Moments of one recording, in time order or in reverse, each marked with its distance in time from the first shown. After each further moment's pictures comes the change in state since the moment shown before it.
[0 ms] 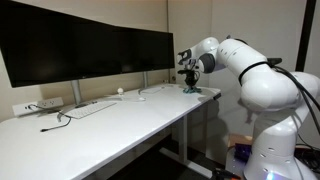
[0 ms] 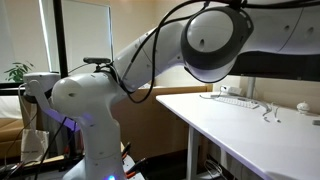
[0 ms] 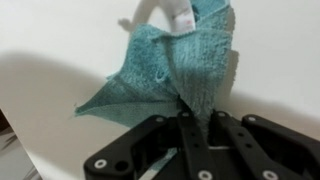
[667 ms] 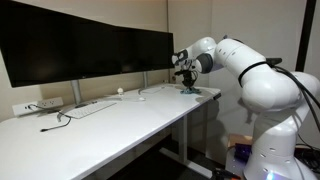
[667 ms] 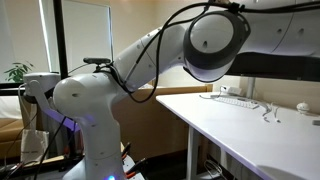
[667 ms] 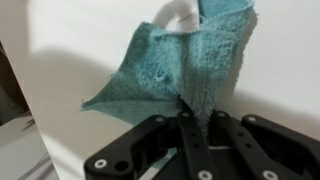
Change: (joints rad) arm 0.057 -0.001 -0.004 0.006 -0.069 -0.104 -0.031
